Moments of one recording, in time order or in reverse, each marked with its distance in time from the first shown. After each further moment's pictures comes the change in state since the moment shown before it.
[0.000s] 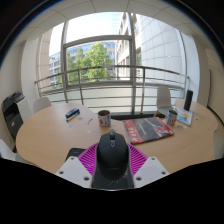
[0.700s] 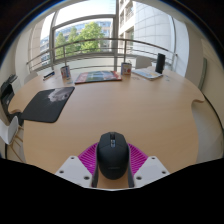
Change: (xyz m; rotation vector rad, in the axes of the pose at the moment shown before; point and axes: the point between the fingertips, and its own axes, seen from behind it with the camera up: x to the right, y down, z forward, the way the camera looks) arm 0.282 0.235 -0.135 -0.272 0.077 -0.017
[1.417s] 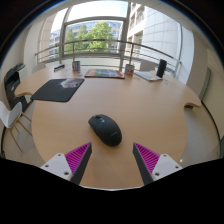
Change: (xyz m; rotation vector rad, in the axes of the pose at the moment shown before) arm 0.010 0.053 -0.075 0.011 -0.010 -0.110
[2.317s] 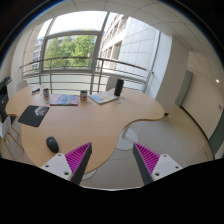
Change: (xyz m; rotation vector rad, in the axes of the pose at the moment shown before) arm 0.270 -0.096 -0.207 0.112 0.219 0.043
